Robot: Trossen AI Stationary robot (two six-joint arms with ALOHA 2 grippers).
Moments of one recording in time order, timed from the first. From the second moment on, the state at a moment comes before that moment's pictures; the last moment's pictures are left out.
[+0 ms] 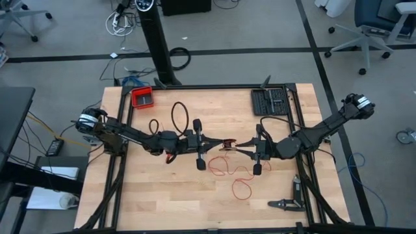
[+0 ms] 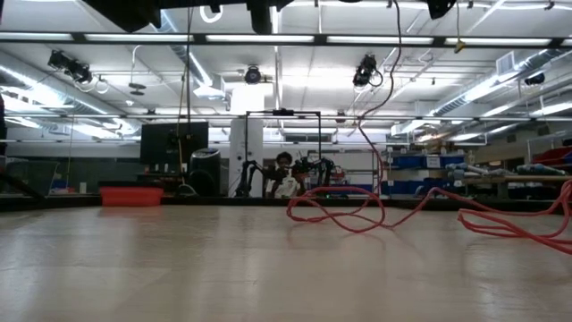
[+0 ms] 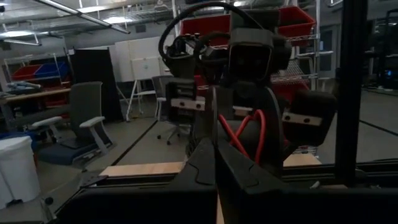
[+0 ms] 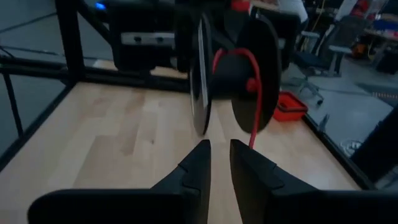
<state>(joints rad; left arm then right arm) -0.20 1.61 0.86 0.95 -0.29 0.15 0.49 1.09 0.72 0.12 0.63 -0.02</state>
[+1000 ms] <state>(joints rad) -0.20 1.61 0.86 0.92 -0.30 0.14 0.47 1.16 0.72 0.32 0.56 -0.08</state>
